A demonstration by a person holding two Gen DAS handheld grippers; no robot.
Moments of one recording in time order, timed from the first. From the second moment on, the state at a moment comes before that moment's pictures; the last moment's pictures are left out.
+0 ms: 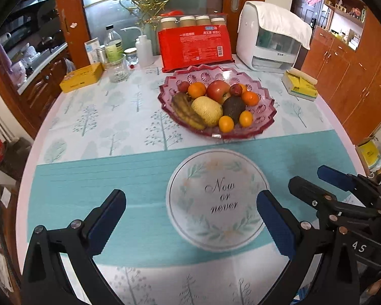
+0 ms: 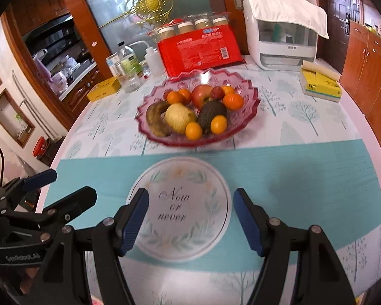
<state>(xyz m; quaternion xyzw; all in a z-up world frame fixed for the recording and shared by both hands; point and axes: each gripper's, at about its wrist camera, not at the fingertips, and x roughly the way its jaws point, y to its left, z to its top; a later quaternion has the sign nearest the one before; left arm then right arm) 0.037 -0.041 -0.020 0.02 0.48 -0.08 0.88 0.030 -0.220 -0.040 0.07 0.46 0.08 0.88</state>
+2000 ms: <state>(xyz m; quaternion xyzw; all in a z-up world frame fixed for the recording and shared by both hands) -0.005 -0.012 0.001 0.01 0.48 -0.01 0.88 -0.019 -0.198 -0.004 0.05 0.44 0.10 0.89</state>
